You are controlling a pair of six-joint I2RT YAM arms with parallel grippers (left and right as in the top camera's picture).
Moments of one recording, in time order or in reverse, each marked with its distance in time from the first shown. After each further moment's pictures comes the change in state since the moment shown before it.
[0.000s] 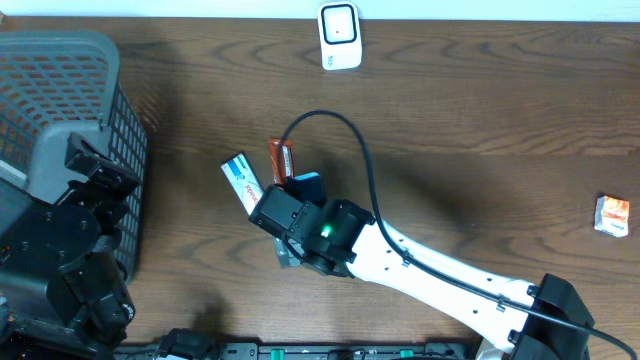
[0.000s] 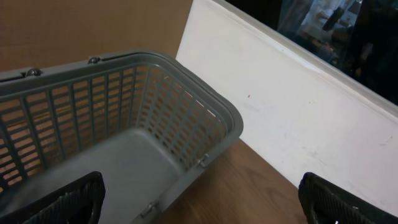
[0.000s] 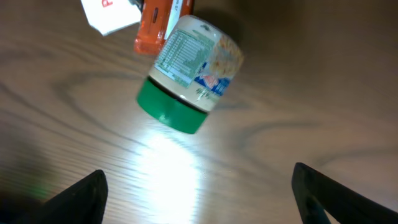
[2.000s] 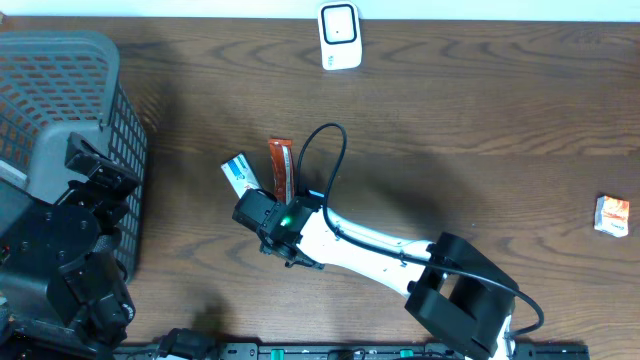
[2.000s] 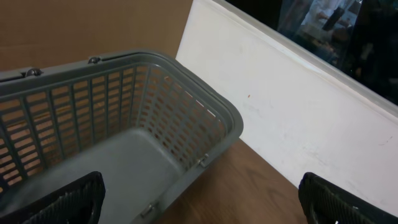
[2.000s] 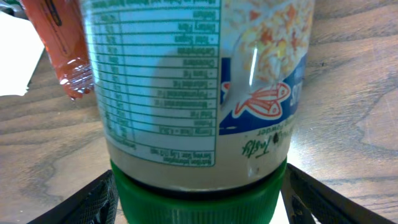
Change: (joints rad) left arm 0.000 0.000 0.000 0.000 0.000 0.000; right arm -0.016 0.299 -0.003 0.177 -0.115 0.552
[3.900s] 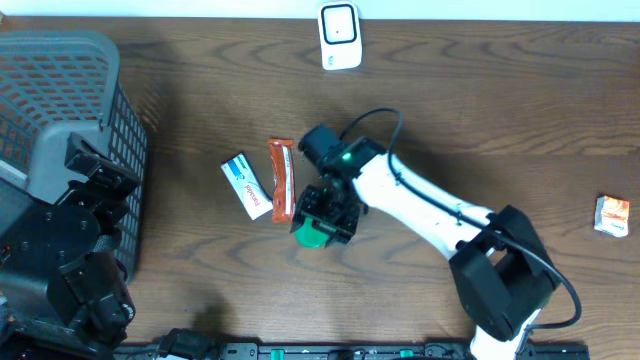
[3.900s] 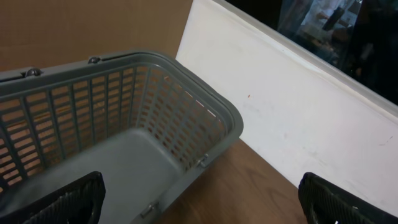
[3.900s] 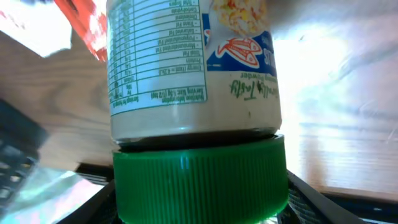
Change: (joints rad) left arm 0.000 0.000 0.000 0.000 0.000 0.000; right arm -0.338 -0.074 0.001 -0.127 -0.595 -0.301
